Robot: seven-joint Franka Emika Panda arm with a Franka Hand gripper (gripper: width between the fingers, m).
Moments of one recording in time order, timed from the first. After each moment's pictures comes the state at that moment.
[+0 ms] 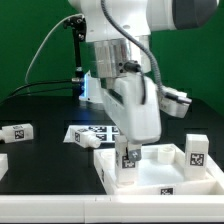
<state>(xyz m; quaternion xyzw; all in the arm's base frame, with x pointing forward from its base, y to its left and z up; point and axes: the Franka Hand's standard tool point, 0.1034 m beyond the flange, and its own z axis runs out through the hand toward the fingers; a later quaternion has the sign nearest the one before) 0.624 0.003 0.073 -0.67 0.74 0.02 0.08</state>
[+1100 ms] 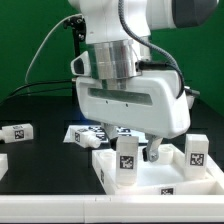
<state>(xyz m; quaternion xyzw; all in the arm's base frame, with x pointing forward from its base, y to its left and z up) 0.617 0.005 0.071 -0.90 0.42 0.01 0.07</state>
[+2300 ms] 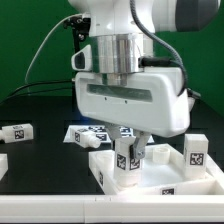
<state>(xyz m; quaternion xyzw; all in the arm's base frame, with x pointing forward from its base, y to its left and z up) 0.629 -0.002 0.076 -0.84 0.54 -0.02 0.05</state>
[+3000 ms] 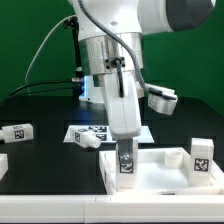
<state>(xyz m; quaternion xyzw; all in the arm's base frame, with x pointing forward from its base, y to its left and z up) 0.629 -0.007 0.075 -0.76 0.65 -0.02 0.09</state>
